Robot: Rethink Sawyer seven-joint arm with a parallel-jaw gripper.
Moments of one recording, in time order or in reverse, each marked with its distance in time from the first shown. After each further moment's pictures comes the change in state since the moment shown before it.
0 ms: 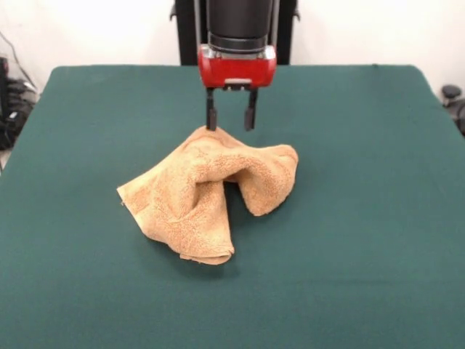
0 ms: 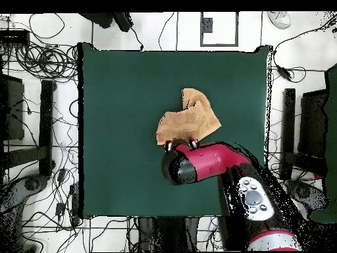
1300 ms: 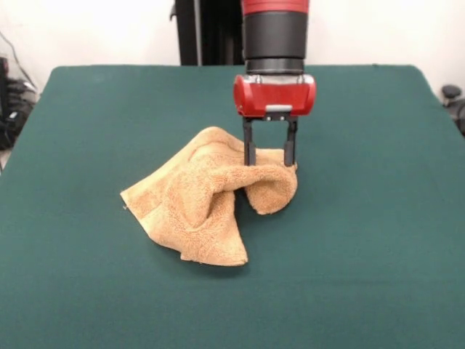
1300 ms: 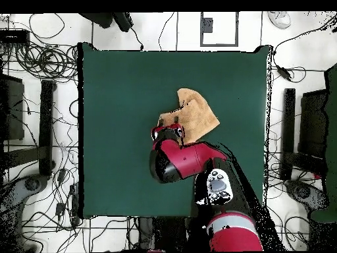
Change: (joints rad) arm 0.196 0.131 -0.197 -0.094 0.086 -0.407 0.000
